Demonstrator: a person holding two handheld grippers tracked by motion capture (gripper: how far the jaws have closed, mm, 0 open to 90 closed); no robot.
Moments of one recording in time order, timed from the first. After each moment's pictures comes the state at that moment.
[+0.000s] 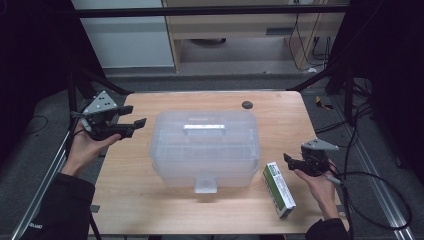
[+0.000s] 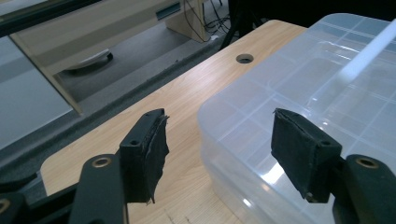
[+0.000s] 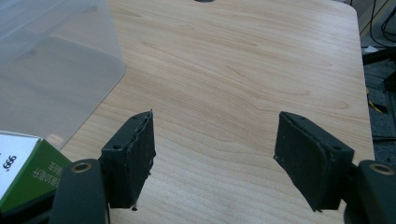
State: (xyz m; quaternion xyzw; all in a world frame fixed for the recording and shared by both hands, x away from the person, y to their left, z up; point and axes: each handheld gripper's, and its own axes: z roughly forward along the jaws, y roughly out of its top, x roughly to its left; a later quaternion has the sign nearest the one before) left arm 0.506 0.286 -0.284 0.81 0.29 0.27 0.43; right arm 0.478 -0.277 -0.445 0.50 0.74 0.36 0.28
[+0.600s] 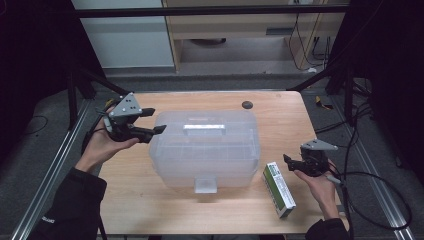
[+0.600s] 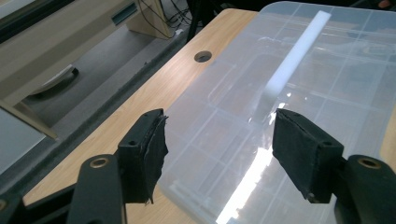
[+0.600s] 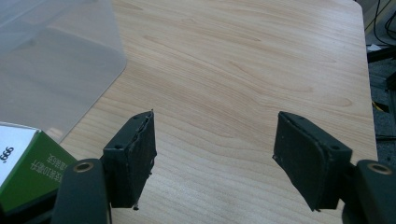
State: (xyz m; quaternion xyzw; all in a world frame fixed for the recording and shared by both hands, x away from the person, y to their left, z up) left arm 0.502 0.233 -0.279 0.85 0.21 0.24 0.41; right arm 0.478 -0.277 -0.447 0.50 0.74 0.35 0.27
